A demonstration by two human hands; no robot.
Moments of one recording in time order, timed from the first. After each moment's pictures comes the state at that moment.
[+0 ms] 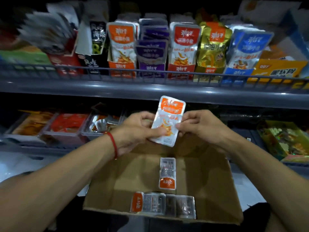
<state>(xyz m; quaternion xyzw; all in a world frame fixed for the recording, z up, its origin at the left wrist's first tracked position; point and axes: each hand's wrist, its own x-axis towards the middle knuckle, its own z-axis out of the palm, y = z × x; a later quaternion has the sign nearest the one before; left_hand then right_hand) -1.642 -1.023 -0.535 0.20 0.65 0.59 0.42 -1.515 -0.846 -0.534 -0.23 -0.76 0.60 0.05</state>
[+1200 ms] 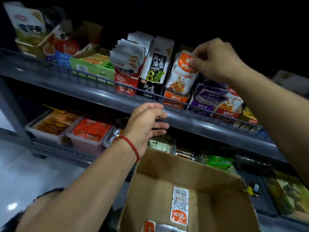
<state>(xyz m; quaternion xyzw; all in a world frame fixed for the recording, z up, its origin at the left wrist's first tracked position) -1.715 -1.095 -0.475 0.08 0.56 0.77 0.29 -1.708 -0.904 -0.347 -0.12 -0.96 0.05 0.24</state>
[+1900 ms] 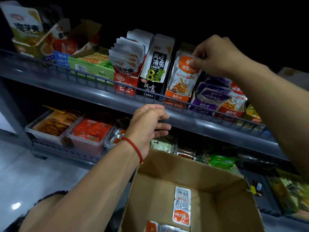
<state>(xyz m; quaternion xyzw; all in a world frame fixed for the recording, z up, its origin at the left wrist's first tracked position) -1.714 -1.091 -0.476 0.07 0.57 0.77 0.29 -1.722 -0.892 -0.347 -0.12 -0.97 -0.02 0.21</state>
